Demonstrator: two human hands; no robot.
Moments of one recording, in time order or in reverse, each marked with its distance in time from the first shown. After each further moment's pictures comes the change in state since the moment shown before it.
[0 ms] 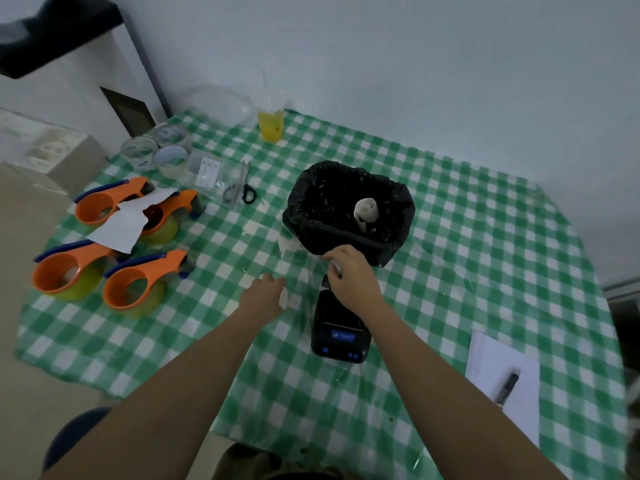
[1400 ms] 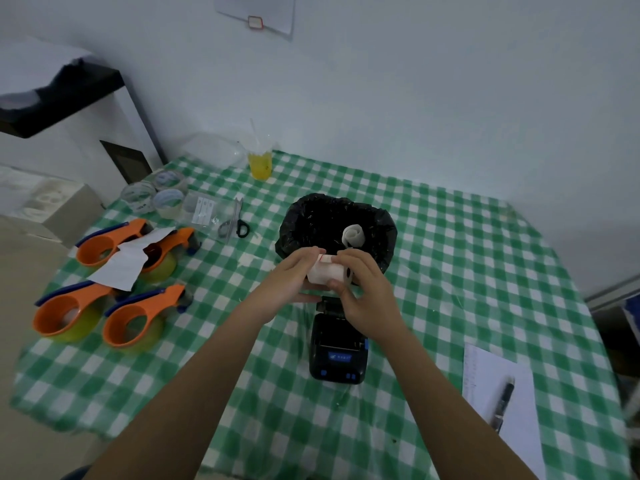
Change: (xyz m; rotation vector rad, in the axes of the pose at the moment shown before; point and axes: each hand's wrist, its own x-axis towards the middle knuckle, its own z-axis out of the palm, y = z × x) left_hand -0.066 0.071 -0.104 -1.267 -0.046 0.240; right_hand -0.037 -0.028 -0.056 0.208 0.309 -0.293
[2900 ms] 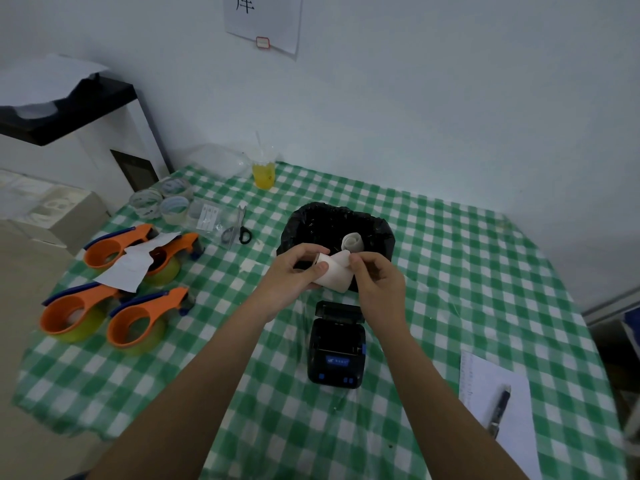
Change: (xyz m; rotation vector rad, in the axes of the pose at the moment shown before) left_hand -0.010 0.005 0.003 0.076 0.050 0.272; right_hand 0.006 -0.027 -0.014 0.409 0.309 0.466
